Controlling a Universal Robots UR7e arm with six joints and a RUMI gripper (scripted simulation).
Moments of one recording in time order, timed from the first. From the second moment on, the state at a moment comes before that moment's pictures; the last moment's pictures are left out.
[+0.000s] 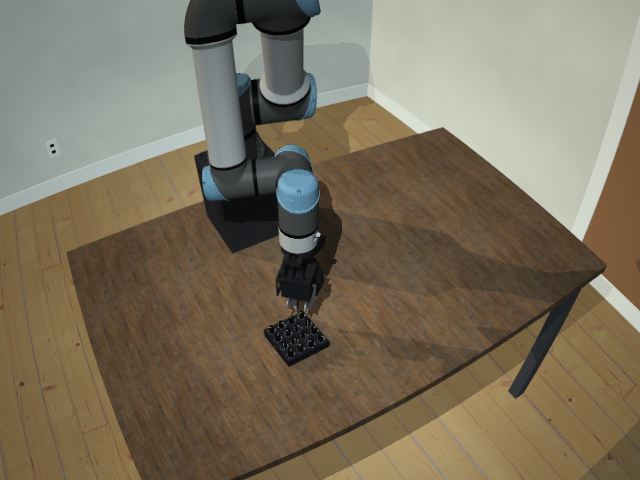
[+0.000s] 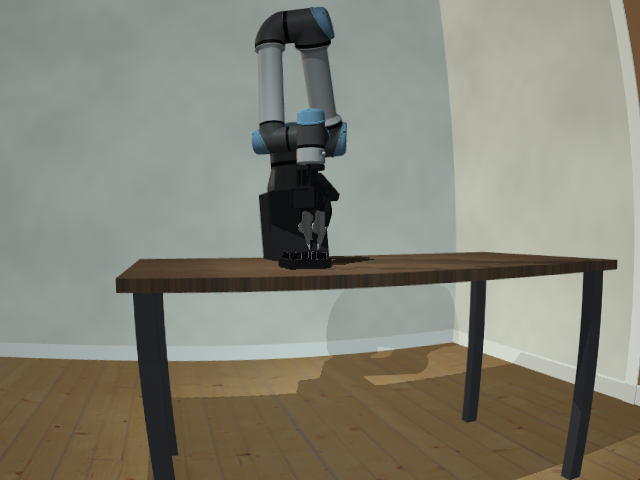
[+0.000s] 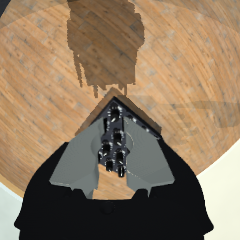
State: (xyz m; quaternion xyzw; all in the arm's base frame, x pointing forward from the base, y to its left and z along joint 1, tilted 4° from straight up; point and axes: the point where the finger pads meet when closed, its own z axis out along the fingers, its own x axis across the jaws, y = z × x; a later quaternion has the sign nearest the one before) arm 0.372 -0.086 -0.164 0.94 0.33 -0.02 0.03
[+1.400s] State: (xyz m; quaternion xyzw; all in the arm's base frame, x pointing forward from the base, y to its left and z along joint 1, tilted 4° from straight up) arm 0.369 -0.084 -0.178 0.94 0.33 -0.02 0.03
